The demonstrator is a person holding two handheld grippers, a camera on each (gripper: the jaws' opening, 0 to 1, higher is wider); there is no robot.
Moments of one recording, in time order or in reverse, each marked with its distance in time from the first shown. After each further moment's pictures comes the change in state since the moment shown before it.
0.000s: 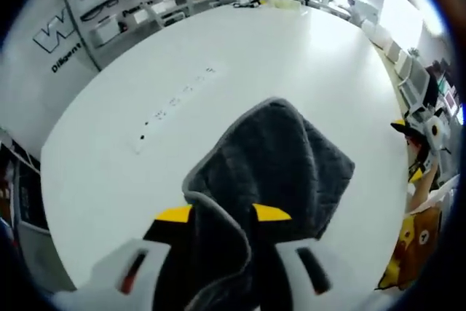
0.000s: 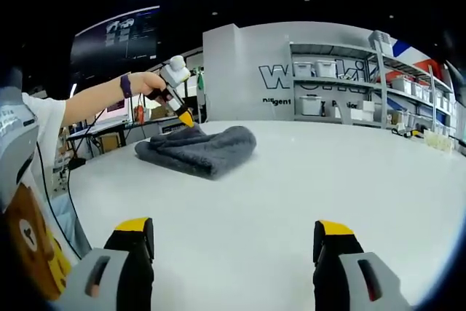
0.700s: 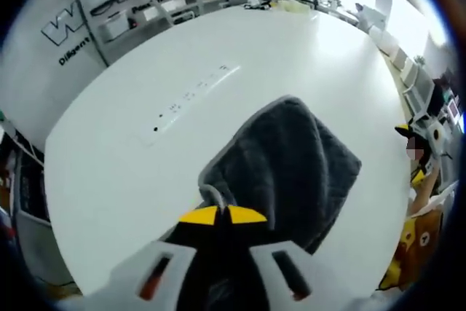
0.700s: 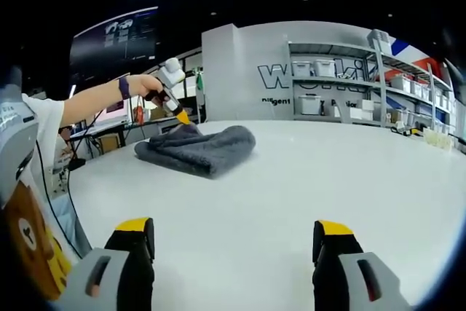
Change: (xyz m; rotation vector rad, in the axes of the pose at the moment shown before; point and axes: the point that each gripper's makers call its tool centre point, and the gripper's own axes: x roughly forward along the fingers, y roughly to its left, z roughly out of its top) left arm -0.010 0.030 -0.011 -0.051 -0.005 0.026; right arm -0.001 0.001 -0.002 0.005 0.001 0.000
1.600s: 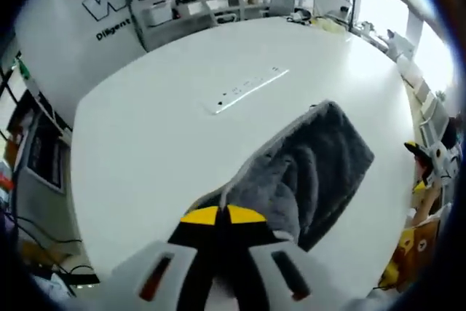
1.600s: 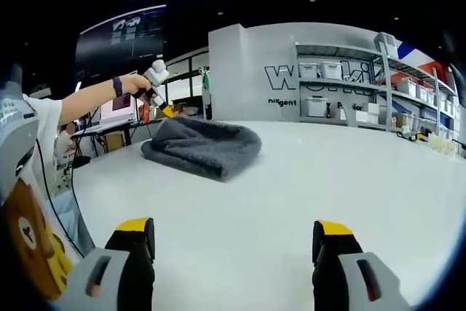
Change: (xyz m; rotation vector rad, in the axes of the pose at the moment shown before) left arm -0.059 0.067 -0.066 -0.184 -0.018 0.109; right arm 0.003 0.016 0.005 -0.024 -0.001 0.026
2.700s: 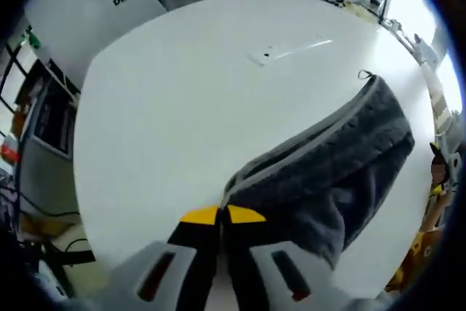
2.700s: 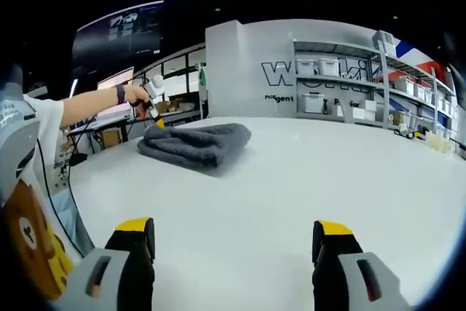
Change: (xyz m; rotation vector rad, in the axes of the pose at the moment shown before) left arm 0.053 0.058 -0.051 -0.090 0.180 0.069; right arm 0.000 -0.002 -0.006 0.004 0.029 -0.025
